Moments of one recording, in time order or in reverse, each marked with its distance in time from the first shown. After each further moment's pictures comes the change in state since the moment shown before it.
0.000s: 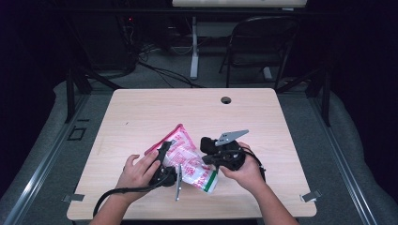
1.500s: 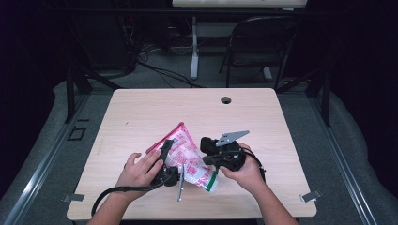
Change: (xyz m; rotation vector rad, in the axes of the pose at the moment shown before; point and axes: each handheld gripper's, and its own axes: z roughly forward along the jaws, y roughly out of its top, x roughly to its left) left arm 0.009 0.009 -0.004 0.011 0.019 0.071; right arm -0.001 -0.003 0.001 -0.007 0.001 0.011
